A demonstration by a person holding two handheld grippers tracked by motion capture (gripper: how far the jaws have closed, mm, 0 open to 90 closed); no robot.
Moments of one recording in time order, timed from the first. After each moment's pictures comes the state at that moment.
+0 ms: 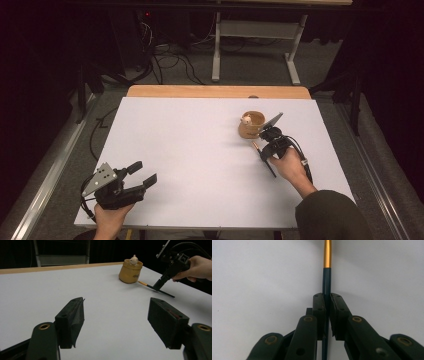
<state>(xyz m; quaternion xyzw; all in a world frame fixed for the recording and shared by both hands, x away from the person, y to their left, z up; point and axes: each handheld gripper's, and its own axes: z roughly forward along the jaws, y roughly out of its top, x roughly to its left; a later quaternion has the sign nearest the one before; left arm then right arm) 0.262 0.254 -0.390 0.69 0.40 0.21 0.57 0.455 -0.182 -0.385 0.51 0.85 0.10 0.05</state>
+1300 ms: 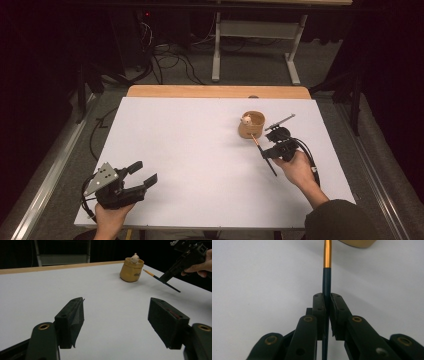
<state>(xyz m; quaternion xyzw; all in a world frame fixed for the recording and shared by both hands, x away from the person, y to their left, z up) 0.264 0.252 -0.391 0.69 0.40 0.21 0.56 0.430 -0.195 -0.362 0.47 0.86 0.19 0.07</state>
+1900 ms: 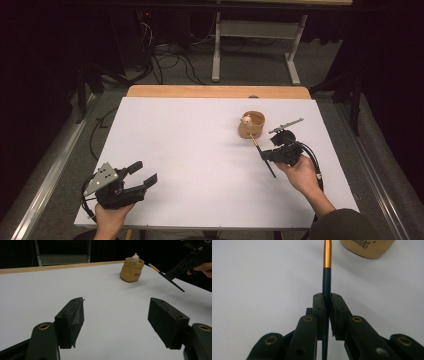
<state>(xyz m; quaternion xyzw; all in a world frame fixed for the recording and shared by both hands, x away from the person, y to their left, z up) 0.264 0.252 -0.391 0.69 0.40 0.21 0.56 0.409 -0.202 -0.352 0.44 0.86 0.26 0.07</state>
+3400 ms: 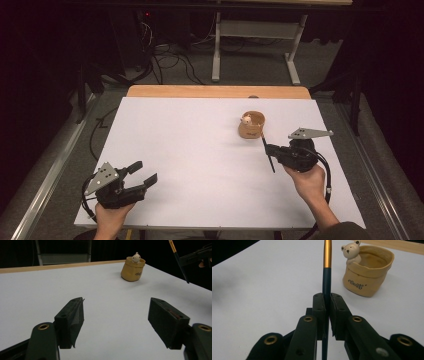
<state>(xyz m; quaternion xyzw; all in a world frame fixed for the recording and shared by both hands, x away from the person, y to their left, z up) 0.265 0.253 -0.391 0.69 0.40 0.21 0.56 0.374 -0.229 -0.338 0.39 0.80 0.43 0.13</state>
